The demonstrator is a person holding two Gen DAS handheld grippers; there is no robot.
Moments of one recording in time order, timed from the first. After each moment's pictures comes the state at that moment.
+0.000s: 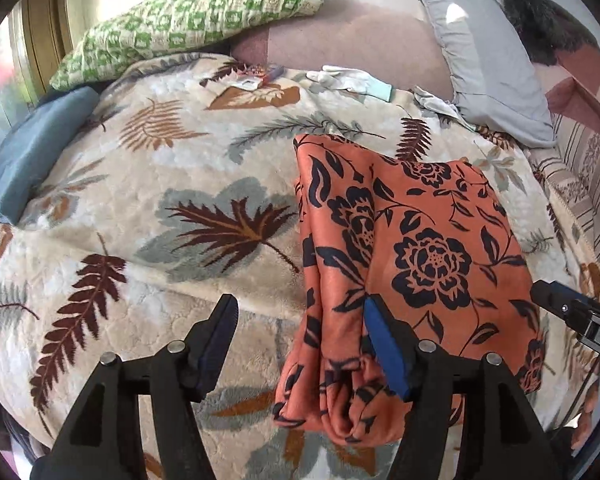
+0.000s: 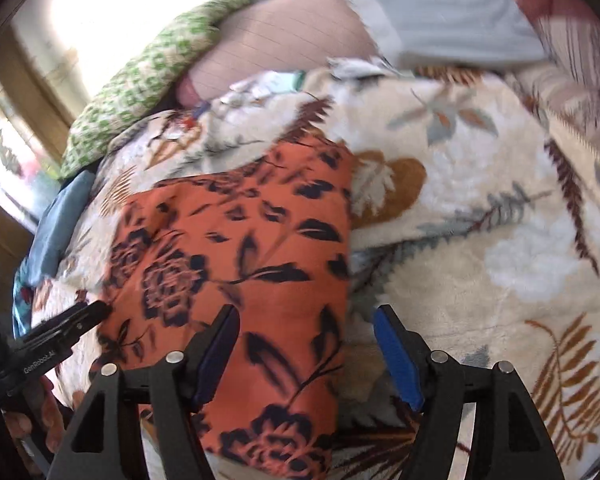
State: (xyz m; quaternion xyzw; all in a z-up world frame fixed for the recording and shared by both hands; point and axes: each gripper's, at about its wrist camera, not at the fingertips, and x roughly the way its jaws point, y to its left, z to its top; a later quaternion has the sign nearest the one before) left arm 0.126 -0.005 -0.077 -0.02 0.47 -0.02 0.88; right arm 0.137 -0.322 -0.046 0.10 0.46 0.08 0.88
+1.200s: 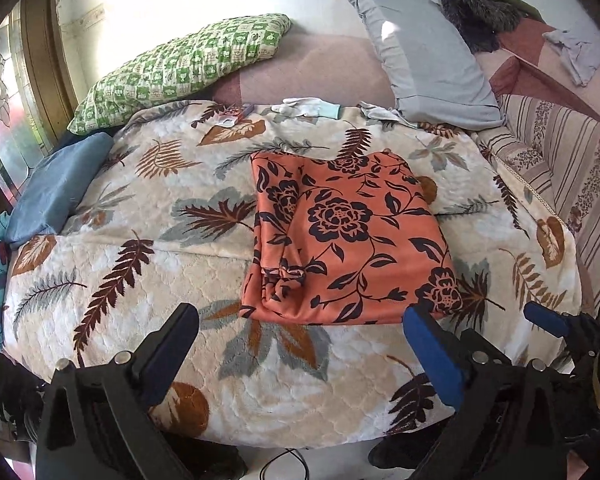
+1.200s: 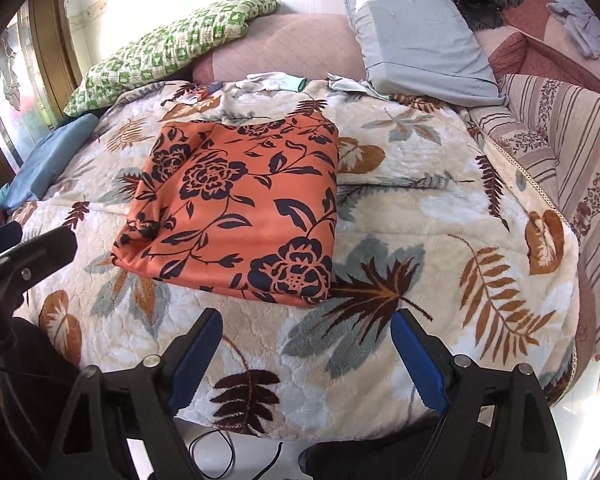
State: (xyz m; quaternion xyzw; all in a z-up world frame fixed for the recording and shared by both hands) left arm 0.009 -0.048 -0.007 0.01 0.43 -0.04 0.90; right arm 0.000 -0.282 -0.017 0.00 0.45 0.00 0.89
